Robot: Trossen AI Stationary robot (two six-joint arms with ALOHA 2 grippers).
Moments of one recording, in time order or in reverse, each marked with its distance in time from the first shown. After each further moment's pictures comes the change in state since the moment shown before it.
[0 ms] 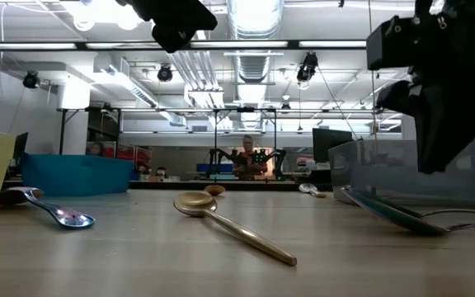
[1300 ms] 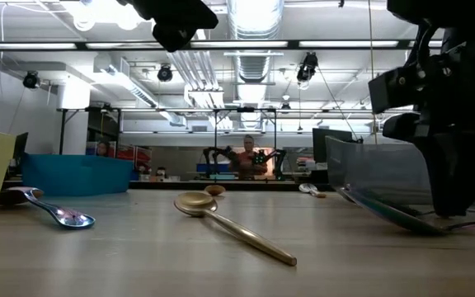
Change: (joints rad) left arm 0.000 0.000 0.000 0.007 0.000 0.002; right arm 0.000 0.091 -0.028 0.049 -0.067 0.010
